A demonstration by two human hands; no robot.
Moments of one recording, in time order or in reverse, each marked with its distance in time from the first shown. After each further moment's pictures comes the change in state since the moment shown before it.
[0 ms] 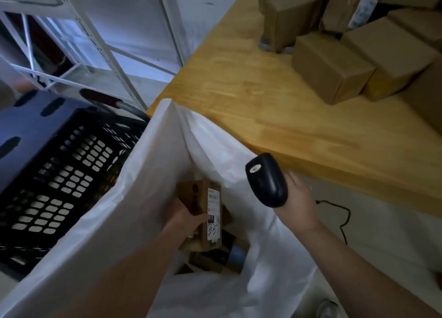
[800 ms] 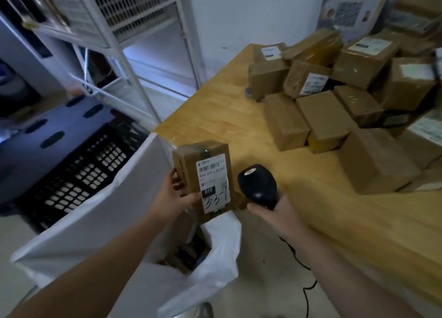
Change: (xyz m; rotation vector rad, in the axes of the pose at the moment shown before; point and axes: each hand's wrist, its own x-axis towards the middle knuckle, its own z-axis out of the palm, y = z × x) left_hand -0.182 0.162 0.006 -0.355 0.171 0.384; right_hand 0.023 0.027 -0.196 0.756 -0.481 0.290
